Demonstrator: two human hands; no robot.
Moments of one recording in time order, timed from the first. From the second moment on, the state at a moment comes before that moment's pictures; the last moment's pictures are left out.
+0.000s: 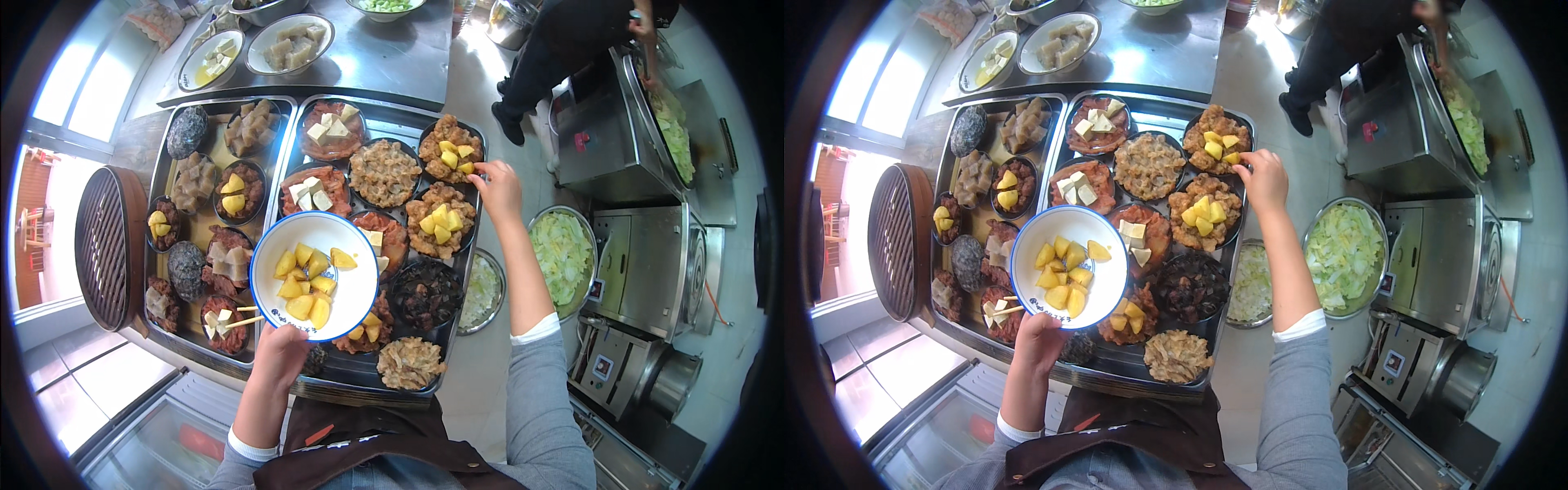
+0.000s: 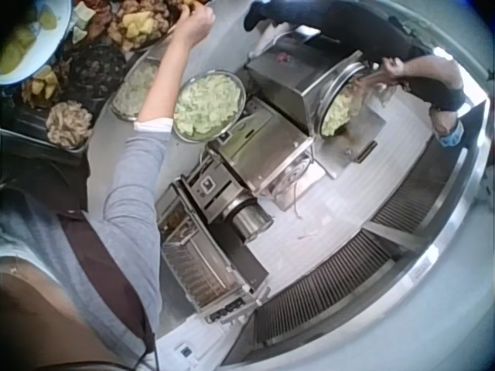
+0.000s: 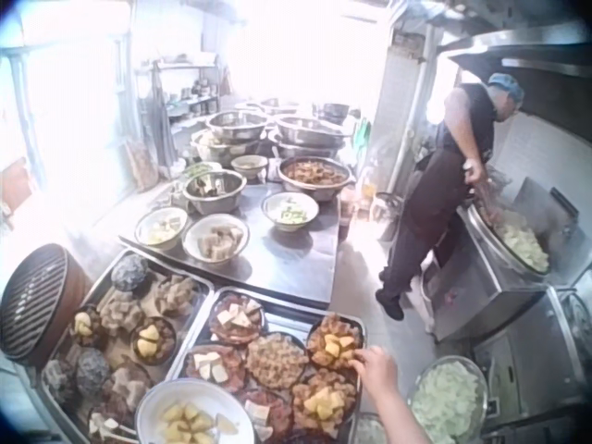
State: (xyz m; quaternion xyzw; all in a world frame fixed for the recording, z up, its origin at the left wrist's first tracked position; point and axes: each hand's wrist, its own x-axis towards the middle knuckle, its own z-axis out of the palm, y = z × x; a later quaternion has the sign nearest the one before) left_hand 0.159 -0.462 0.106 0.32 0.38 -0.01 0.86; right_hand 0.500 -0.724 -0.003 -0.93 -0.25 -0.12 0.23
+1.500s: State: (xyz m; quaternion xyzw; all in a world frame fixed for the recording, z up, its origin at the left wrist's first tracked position) left_hand 0.173 -0.472 0.109 0.30 0.38 -0.03 0.87; right_hand 0.491 -0.693 0.002 -0.94 -0.20 -0.08 0.28
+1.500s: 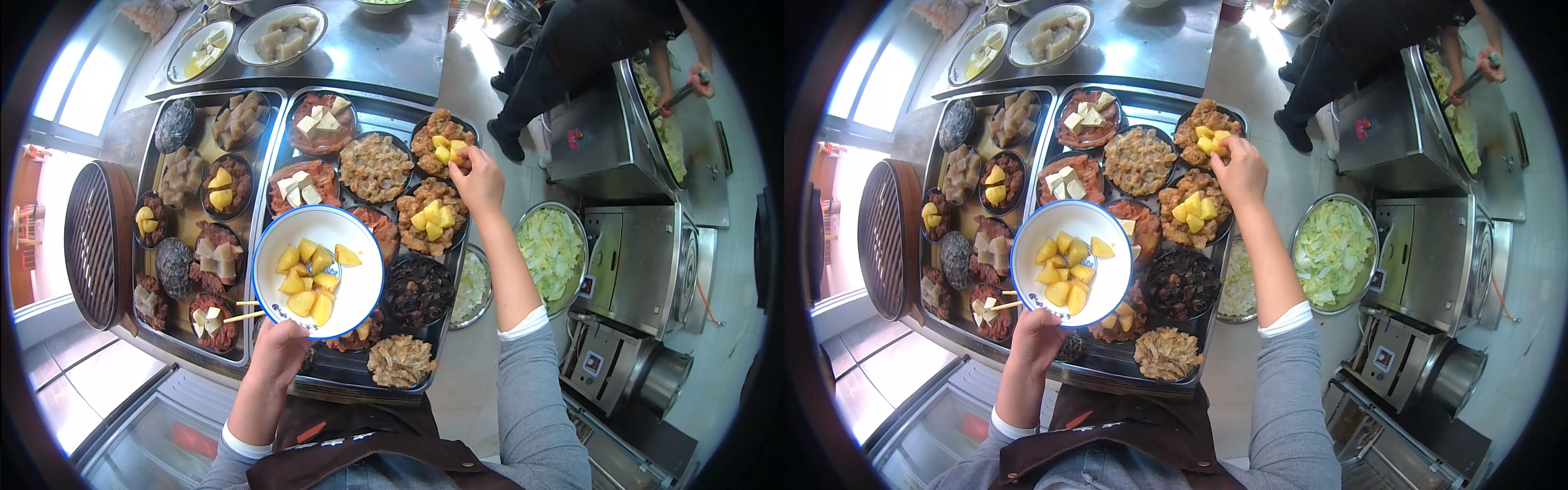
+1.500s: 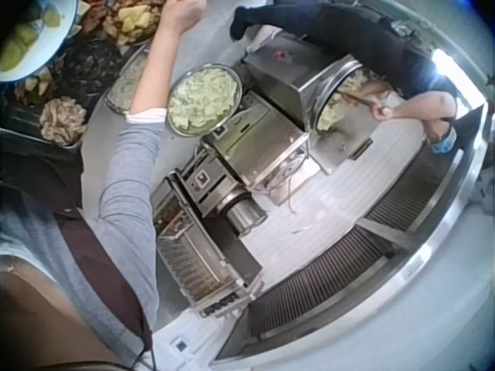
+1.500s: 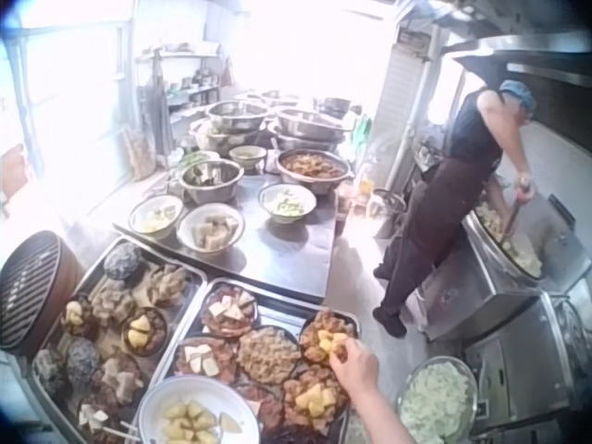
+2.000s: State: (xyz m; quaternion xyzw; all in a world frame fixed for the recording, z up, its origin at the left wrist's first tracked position) left_hand 0.169 -0.471 0.106 0.31 0.39 -0.03 0.87; right_hand 0.501 -0.697 -0.001 -0.94 -0.17 -0.11 0.26
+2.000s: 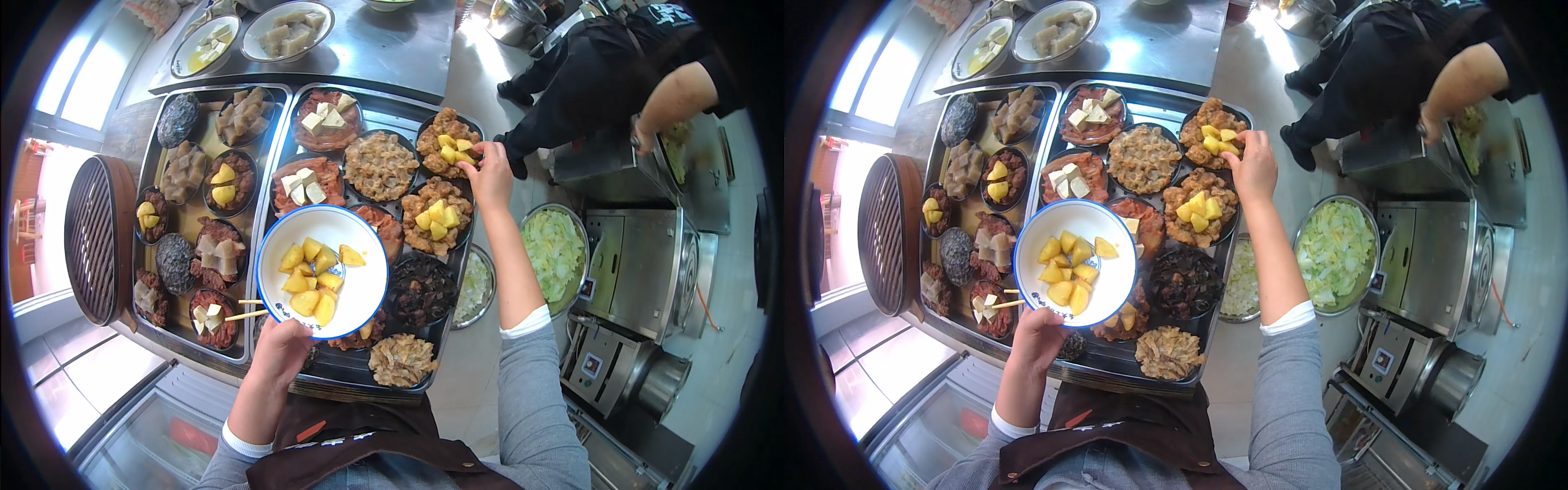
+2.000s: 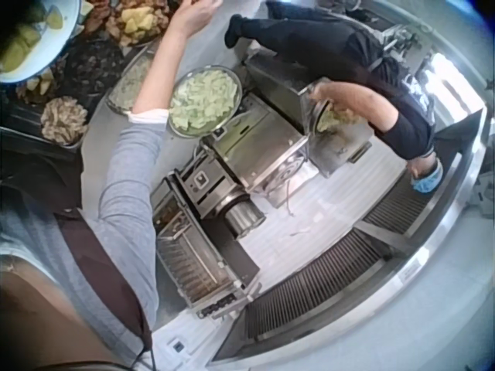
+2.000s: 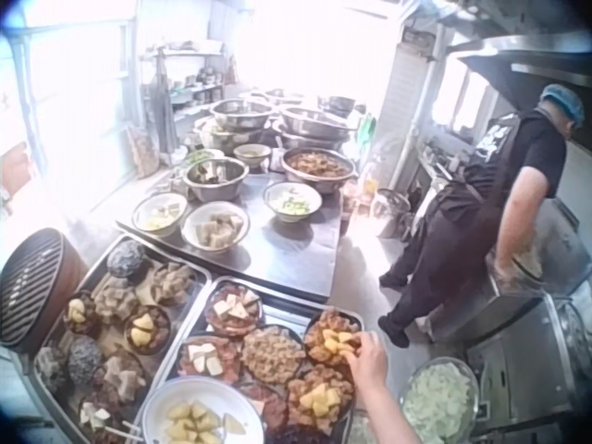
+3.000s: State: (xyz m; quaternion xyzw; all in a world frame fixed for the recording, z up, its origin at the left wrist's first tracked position) left_hand 0.070 -0.430 0.119 0.28 0.40 0.06 0.87; right_hand 0.523 -0.701 0.002 -0.89 -0.41 -0.13 0.15
